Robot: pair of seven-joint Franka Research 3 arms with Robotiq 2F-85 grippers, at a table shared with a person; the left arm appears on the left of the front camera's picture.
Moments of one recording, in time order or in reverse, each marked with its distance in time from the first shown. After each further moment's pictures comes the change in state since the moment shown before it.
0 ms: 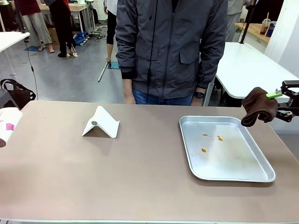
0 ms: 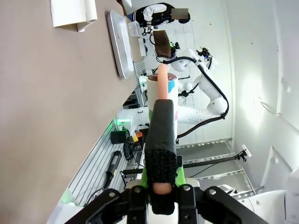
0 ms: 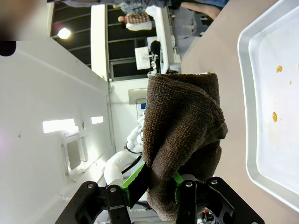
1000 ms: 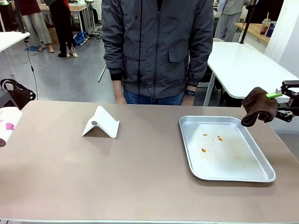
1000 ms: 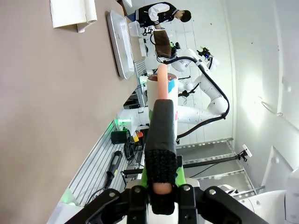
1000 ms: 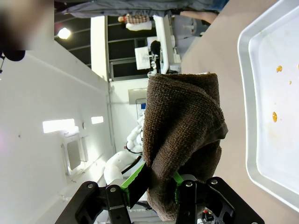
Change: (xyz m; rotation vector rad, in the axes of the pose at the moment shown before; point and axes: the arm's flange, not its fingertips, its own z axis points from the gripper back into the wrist) left arm 0.000 -0.001 0.000 0.003 0.000 -0.003; right arm 0.000 0.000 0.000 0.000 0.000 0.000
